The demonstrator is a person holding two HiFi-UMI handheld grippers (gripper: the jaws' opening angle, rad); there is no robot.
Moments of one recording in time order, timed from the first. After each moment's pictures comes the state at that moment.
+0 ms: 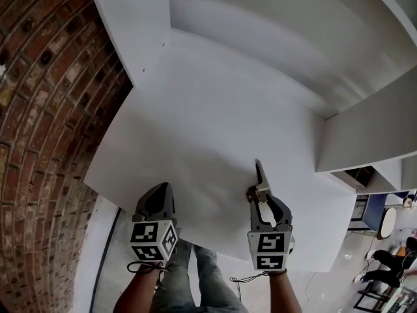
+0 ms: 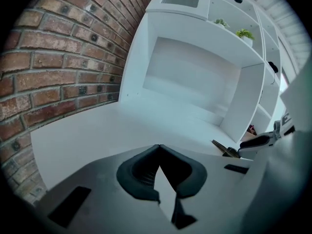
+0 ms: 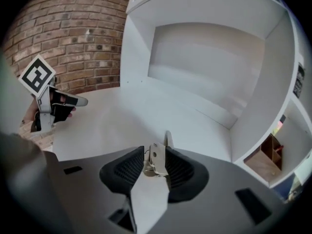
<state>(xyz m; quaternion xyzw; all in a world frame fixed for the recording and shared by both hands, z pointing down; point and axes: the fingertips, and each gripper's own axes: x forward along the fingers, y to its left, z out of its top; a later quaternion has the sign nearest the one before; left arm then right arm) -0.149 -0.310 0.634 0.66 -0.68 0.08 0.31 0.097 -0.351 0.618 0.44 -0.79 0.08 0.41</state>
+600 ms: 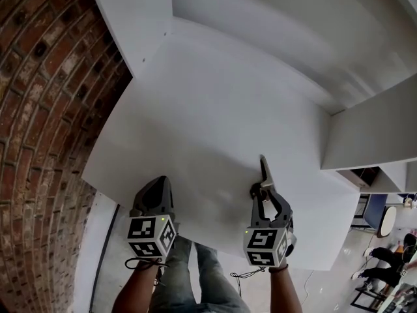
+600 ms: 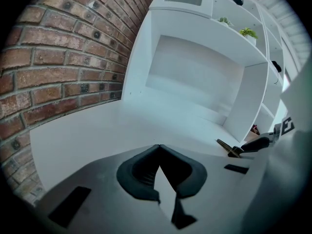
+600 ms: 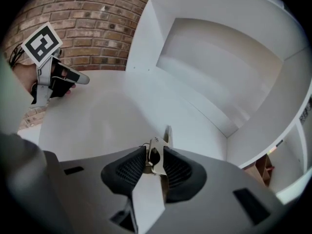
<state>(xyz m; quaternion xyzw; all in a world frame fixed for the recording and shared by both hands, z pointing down) -0.160 -0.313 0.645 0.65 -0.69 0.08 0.31 0.098 -0.354 0.642 0.42 -0.76 0.02 0.49</state>
